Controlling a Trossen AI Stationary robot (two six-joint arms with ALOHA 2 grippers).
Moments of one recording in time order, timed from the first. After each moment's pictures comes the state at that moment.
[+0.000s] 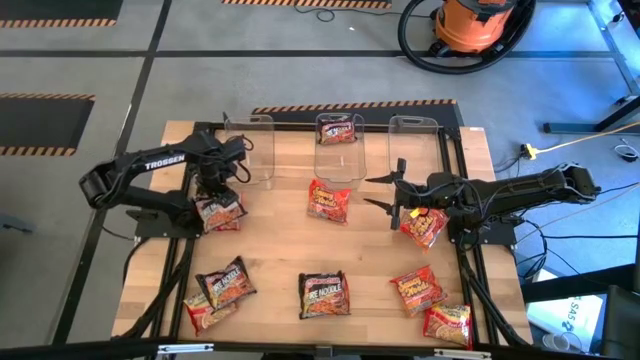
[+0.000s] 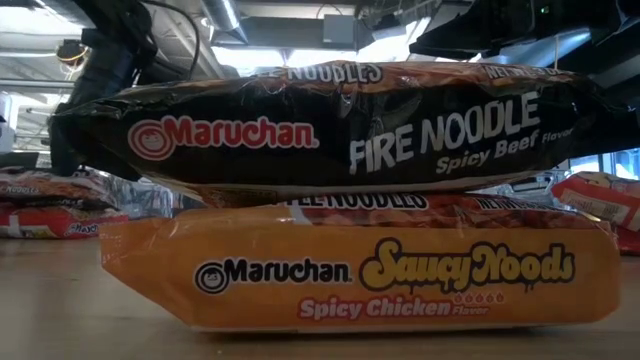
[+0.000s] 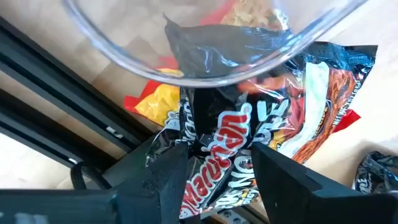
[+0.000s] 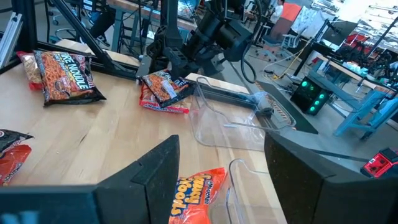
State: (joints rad) left arm 0.67 1.21 0.74 -1.28 0.11 -0.20; right arm 0.06 0.95 0.52 0.29 0.20 -0.30
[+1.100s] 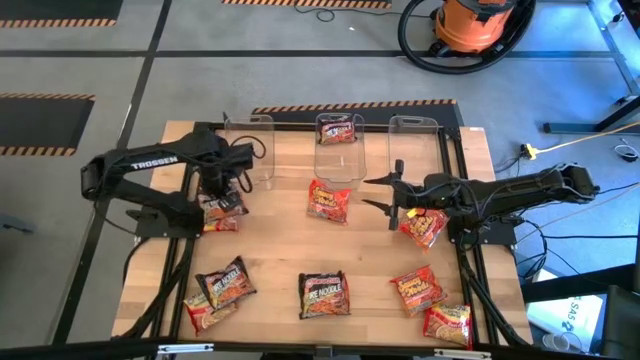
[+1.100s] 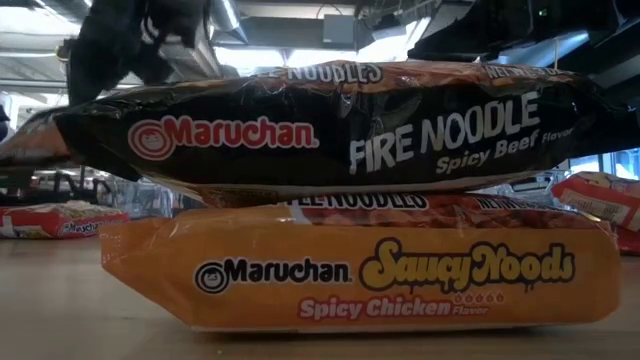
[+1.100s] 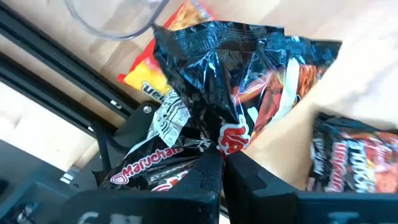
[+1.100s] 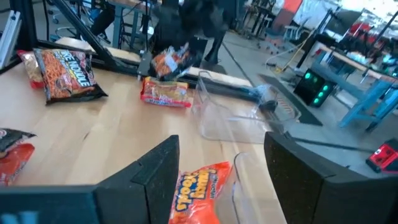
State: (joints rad) left arm 0.34 1.21 1.09 -1.57 0.09 -0.44; right arm 0.06 0.98 0.52 0.29 0.21 -0.25
